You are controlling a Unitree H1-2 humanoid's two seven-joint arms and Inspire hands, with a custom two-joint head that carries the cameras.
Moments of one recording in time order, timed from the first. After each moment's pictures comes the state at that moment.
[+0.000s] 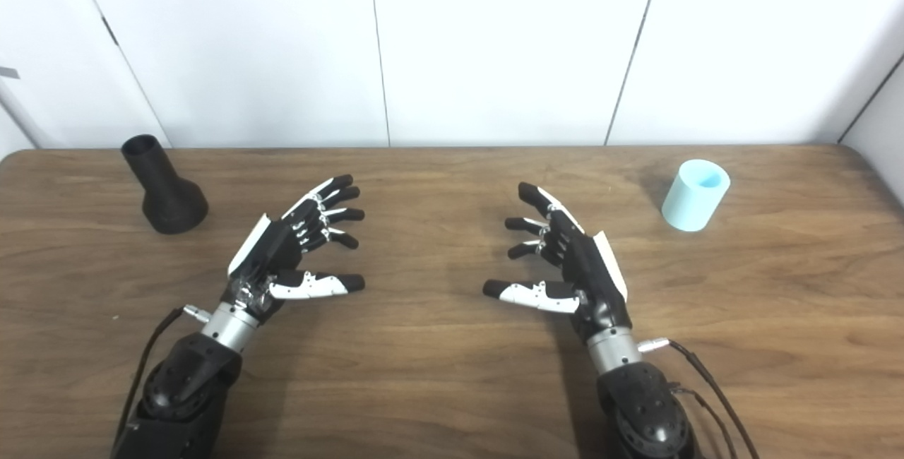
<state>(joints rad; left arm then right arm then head) -0.27 0.17 -0.06 0.27 -0.08 -0.33 -0.33 -0.11 -0.08 0.01 0.01 -0.01 -0.12 0.08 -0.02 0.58</state>
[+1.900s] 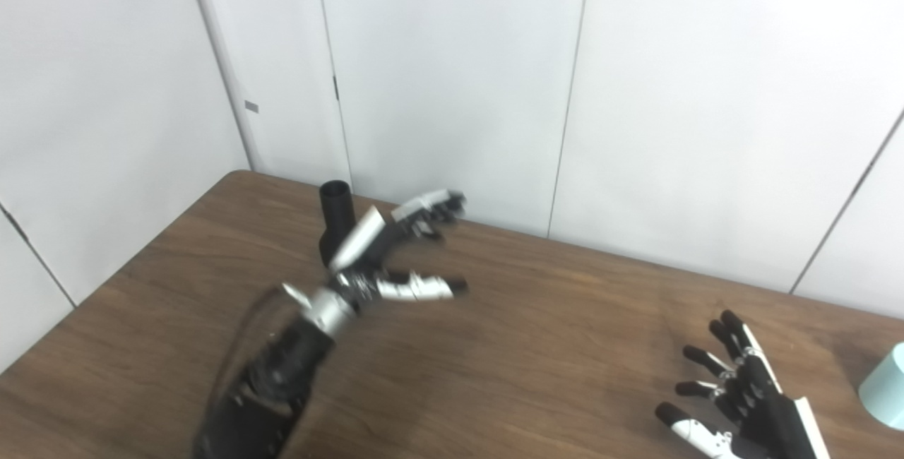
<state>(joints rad) -0.40 0.29 0.04 0.05 0.31 -0.18 -0.06 -0.11 -0.15 -0.03 -0.06 0.10 0.00 0.15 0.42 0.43</state>
